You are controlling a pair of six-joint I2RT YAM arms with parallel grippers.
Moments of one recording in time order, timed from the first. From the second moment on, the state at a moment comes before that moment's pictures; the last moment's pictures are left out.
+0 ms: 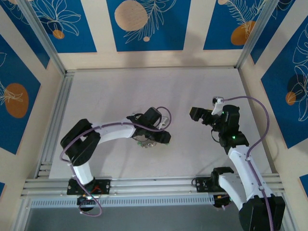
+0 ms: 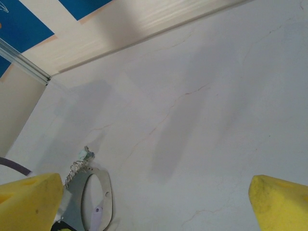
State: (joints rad) left arm -0.88 1.75 1.09 -0.30 0.42 -0.51; right arm 0.07 0.81 0.58 -0.21 -0.36 0.39
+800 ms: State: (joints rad) left arm -0.41 1.08 0.75 -0.46 0.49 -0.42; right arm 0.75 1.29 0.61 -0.25 -0.38 0.42
